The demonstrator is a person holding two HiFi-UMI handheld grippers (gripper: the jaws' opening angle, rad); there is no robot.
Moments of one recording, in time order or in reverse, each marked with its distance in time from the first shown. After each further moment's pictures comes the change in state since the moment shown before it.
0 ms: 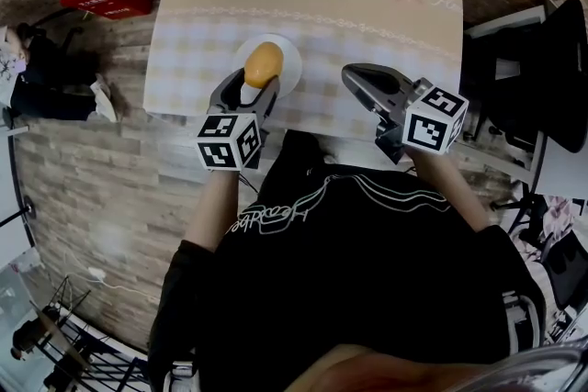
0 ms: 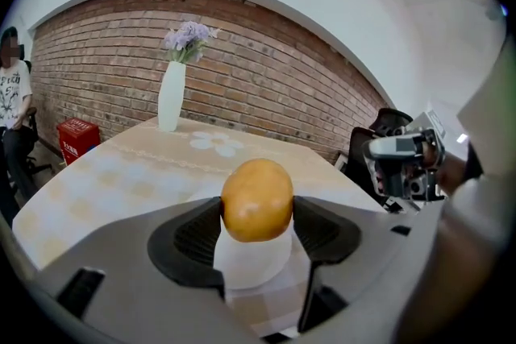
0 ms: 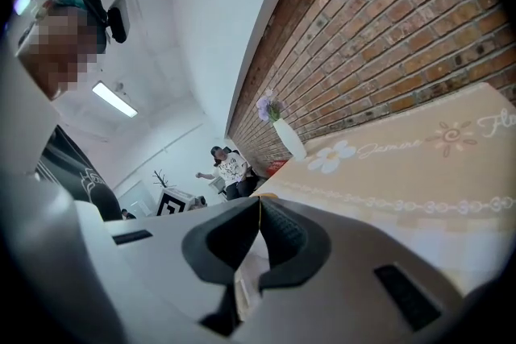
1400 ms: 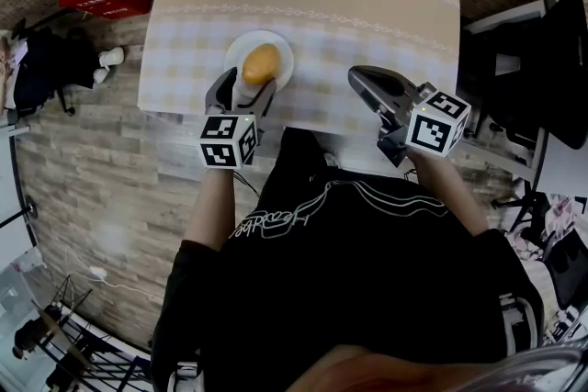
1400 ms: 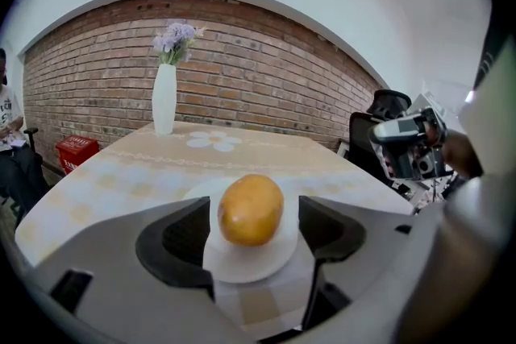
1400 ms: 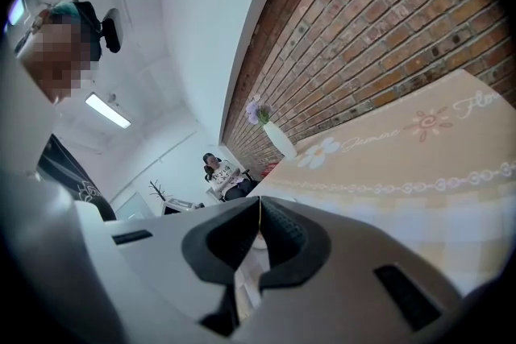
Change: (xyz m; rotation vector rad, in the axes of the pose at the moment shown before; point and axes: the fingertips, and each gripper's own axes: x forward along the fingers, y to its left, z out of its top) left arm 0.010 -0.001 -0.020 0.113 0.004 0.030; right arm -0.027 -0.018 -0.015 0.075 -0.038 -0.031
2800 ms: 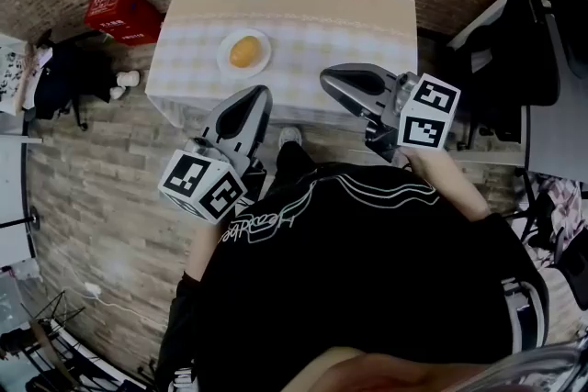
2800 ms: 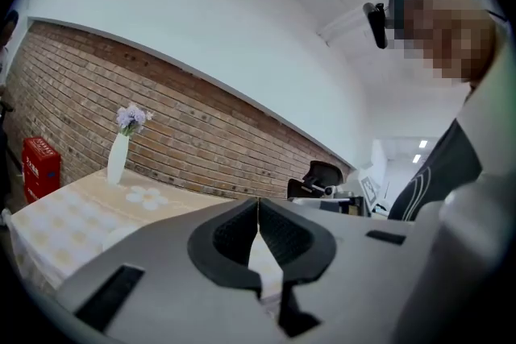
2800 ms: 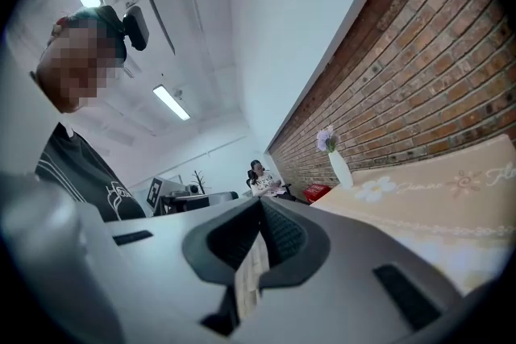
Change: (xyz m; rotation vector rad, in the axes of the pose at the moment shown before) left arm -0.197 -0.209 0.097 -0.065 -0.383 -0.282; right arm -0.114 0.159 0.009 -0.283 -0.090 0.279
